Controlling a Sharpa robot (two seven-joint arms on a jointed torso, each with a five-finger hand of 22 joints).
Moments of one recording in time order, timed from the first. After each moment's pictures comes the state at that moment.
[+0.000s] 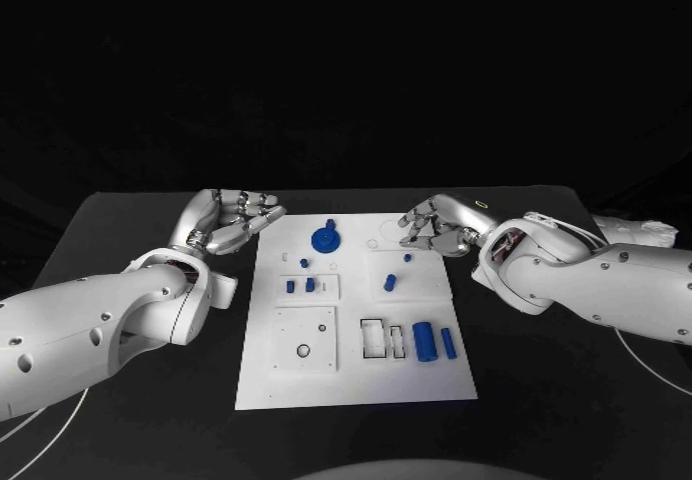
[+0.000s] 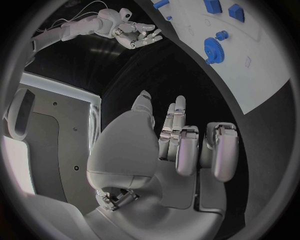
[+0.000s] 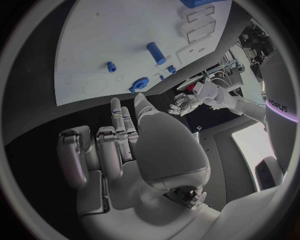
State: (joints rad) left arm 1.28 -0.80 -0.21 1.50 -0.40 -0.68 0.48; left_hand 1.33 -0.07 -0.10 0.30 0.22 1.02 0.14 0.07 0.07 1.25 0.08 0.09 0.07 1.47 0.02 1.57 1.31 0.02 1.47 0.13 1.57 1.31; right arm 1.30 -1.00 -0.20 1.64 -1.36 -0.53 -0.09; right_hand 1.43 0.01 0.10 0.19 0.06 0.95 0.12 0.09 0.14 1.09 0.11 0.18 0.13 1.47 0.06 1.57 1.31 0.01 1.47 0.16 1.57 1.31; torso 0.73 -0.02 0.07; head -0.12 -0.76
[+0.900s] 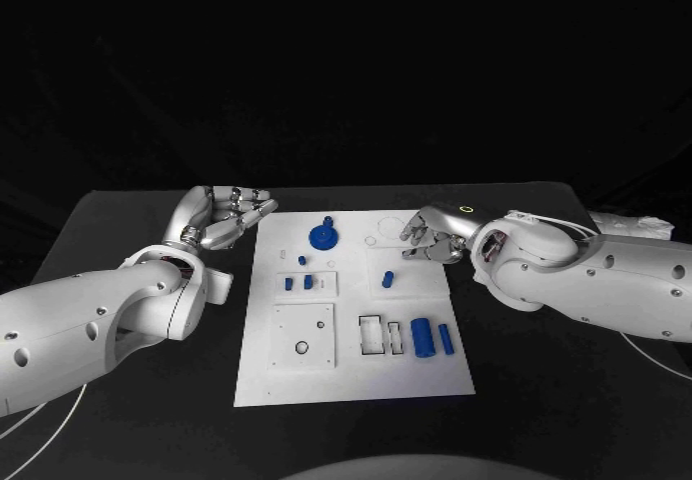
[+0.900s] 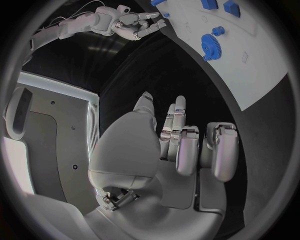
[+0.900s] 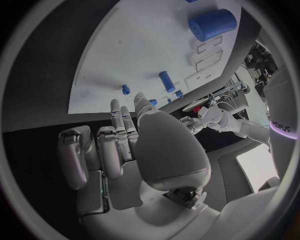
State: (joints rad) left arm 1.28 -0.80 -0.22 1.49 -0.38 -0.68 0.48; left_hand 1.35 -0.04 -0.10 0.30 0.22 1.00 0.15 0.07 0.07 1.25 0.08 0.08 0.07 1.47 0.02 1.57 1.31 0.02 1.47 0.13 1.57 1.31; right arm 1.29 -0.97 -0.20 1.63 -1.55 -0.36 -0.24; right_hand 1.45 0.00 0.10 0.19 0.06 0.98 0.13 0.07 0.11 1.08 0.13 0.11 0.06 1.47 0.06 1.57 1.31 0.01 1.47 0.16 1.57 1.31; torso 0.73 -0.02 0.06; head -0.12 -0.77
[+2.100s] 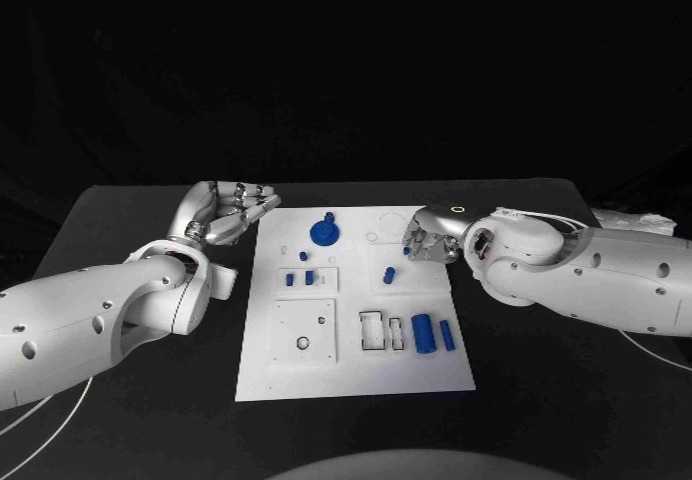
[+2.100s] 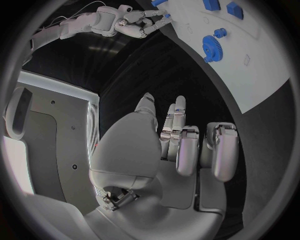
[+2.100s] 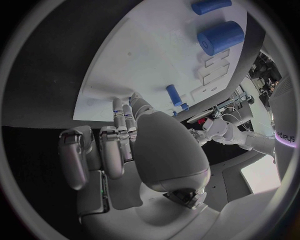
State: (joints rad) left arm 1.28 -0.79 -0.22 1.48 -0.38 -0.68 0.48; left_hand 1.36 -0.02 -0.10 0.30 0.22 1.00 0.15 0.07 0.07 1.25 0.08 0.08 0.07 1.47 0.02 1.57 1.31 0.02 1.47 0.13 1.57 1.31; right arm 1.29 -0.93 -0.20 1.61 -1.63 -0.25 -0.33; right_hand 1.49 -0.01 0.15 0.17 0.06 1.03 0.10 0.07 0.10 1.13 0.08 0.09 0.06 1.47 0.03 1.57 1.31 0.01 1.47 0.15 1.57 1.31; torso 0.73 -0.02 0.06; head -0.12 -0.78
